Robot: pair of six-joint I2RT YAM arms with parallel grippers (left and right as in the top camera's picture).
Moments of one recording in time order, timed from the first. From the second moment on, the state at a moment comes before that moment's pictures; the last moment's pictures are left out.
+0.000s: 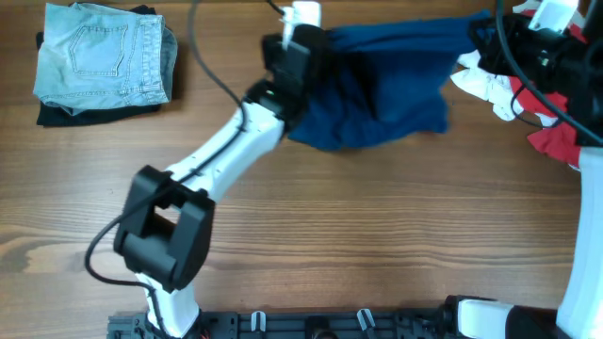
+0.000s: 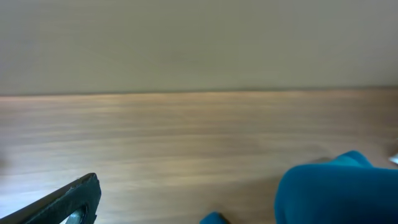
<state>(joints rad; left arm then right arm) -0.53 1.94 1.47 -0.01 -0.37 -0.26 -0.08 1.48 1.90 -1.06 -0.44 0.20</state>
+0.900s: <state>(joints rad) -0.43 1.58 1.47 -0.29 -0.38 0.08 -0.28 1.58 1.90 -1.02 -0.63 0.17</state>
